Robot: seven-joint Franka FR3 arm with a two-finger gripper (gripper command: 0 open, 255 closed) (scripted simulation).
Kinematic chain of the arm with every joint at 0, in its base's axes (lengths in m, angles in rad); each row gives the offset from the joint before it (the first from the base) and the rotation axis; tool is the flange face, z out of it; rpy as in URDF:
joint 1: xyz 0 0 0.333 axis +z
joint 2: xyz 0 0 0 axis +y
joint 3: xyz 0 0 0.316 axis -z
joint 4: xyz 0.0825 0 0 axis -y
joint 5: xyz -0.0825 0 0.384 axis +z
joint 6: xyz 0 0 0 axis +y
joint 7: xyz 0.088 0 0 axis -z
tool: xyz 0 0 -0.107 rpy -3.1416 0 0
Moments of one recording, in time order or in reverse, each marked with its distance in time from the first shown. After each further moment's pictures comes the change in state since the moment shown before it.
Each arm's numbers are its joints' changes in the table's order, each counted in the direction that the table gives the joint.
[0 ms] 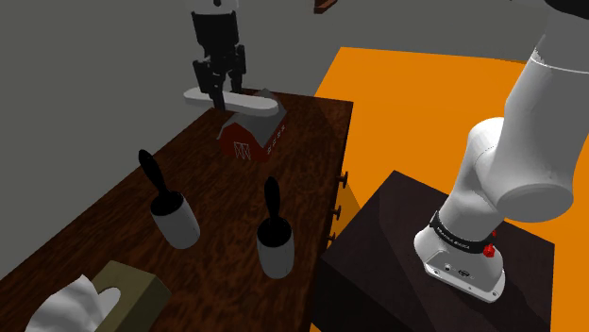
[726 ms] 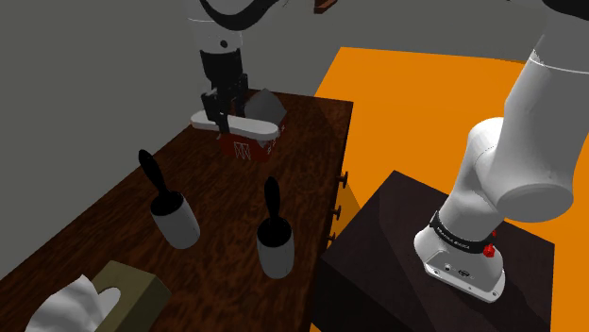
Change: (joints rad) arm 0.000 0.005 0.000 -0.146 0.000 -0.152 -0.002
